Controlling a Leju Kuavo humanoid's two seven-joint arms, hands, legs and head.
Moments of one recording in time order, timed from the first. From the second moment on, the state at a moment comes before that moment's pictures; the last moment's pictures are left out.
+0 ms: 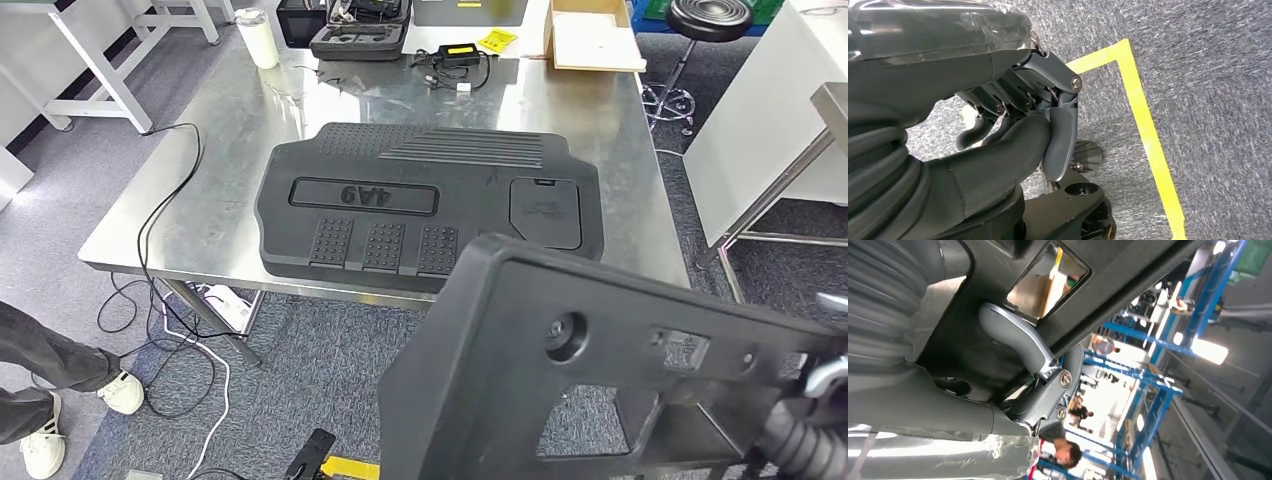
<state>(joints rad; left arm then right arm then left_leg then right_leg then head) -0.15 -0.01 -1.08 -0.27 1.10 0.35 -0.39 -0.08 -0.26 0.33 -2.06 0.17 -0.51 -0.12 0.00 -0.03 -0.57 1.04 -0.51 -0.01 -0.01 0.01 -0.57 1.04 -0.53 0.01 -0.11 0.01</state>
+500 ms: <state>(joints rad) -0.18 -0.01 -1.08 -0.28 1.06 0.35 -0.36 -0.36 -0.21 0.54 -1.84 0.15 -0.37 -0.06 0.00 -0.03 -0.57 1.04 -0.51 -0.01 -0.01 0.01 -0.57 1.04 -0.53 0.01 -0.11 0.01</state>
